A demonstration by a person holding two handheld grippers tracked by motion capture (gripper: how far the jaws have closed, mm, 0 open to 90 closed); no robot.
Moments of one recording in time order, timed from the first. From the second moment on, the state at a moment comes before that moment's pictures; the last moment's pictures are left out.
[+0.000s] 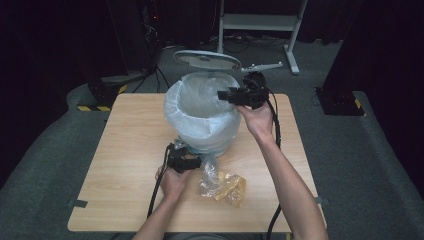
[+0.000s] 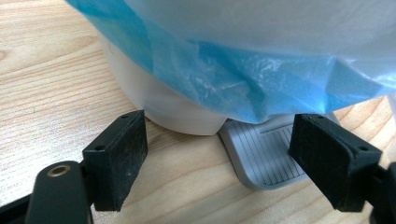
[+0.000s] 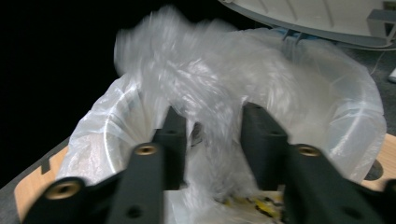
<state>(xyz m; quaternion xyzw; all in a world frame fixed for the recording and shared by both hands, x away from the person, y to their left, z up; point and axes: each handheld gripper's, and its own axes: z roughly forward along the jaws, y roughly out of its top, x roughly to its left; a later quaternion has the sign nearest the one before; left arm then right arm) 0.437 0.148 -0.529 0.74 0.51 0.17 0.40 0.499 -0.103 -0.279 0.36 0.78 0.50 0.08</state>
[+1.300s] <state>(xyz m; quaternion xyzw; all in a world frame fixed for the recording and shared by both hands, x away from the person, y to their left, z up) 0.436 0.147 -0.529 0.74 0.51 0.17 0.40 0.484 -0.109 -0.277 0.35 0.78 0.51 0.12</state>
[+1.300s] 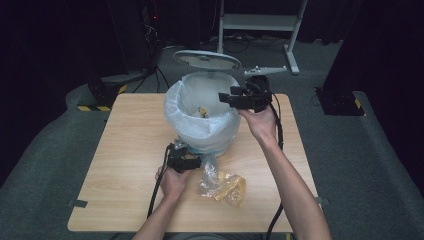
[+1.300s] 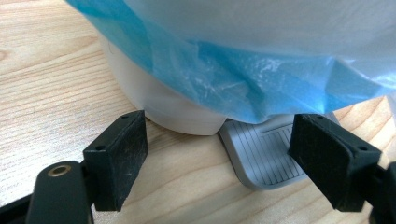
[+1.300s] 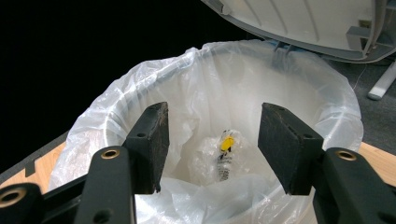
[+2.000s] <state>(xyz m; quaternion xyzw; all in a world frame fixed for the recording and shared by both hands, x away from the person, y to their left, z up) 0.436 0.147 -0.529 0.74 0.51 0.17 0.40 0.466 -0.119 -0.270 0.34 0.76 0.54 0.14</state>
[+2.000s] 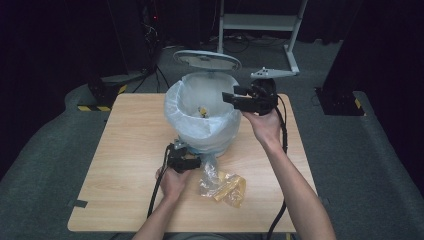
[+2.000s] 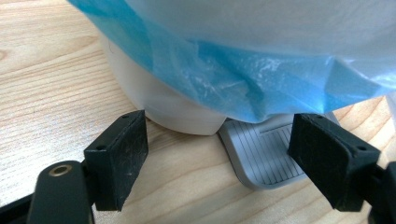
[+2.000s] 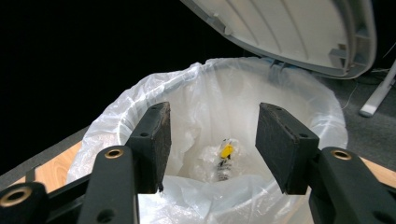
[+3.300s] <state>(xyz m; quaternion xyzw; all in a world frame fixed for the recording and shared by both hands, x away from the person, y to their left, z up) 0.436 0.147 -0.529 0.74 0.51 0.17 0.40 0.439 -0.144 -0.279 0.34 0.74 0.55 0.16</state>
